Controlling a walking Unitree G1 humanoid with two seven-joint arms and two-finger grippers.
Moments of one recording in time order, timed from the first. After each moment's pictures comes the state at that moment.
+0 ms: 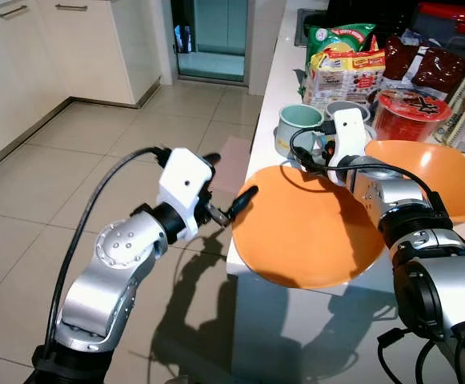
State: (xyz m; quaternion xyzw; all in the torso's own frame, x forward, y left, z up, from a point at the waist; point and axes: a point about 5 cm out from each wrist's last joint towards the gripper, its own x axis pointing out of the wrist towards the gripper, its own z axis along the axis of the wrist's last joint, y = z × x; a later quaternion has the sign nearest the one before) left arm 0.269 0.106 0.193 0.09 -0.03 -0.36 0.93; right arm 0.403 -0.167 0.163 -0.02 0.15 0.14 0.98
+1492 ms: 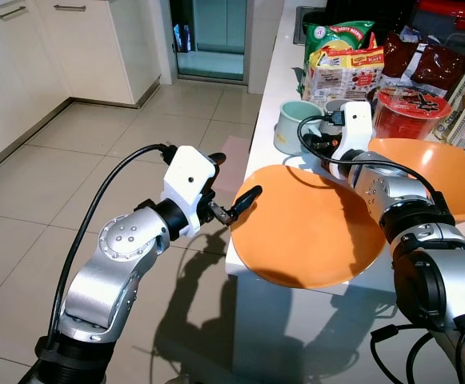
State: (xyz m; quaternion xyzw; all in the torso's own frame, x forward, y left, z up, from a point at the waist) left arm 0.275 0.104 0.196 0.09 -0.03 -0.37 0.92; right arm 0.406 -0.168 0.174 0.05 0.11 0.16 0.98
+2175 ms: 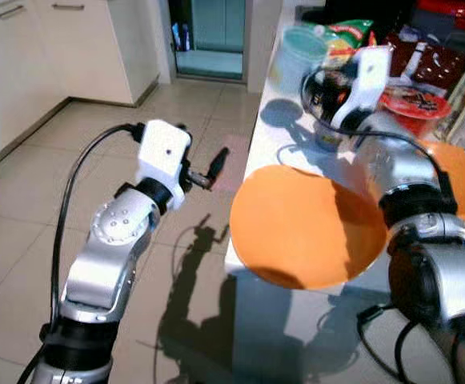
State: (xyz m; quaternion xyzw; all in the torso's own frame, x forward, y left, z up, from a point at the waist) left arm 0.299 0.131 0.211 0.10 -0.07 -0.20 0.97; right arm 0.404 -0.147 0.255 0.04 -0.11 0.21 0.97
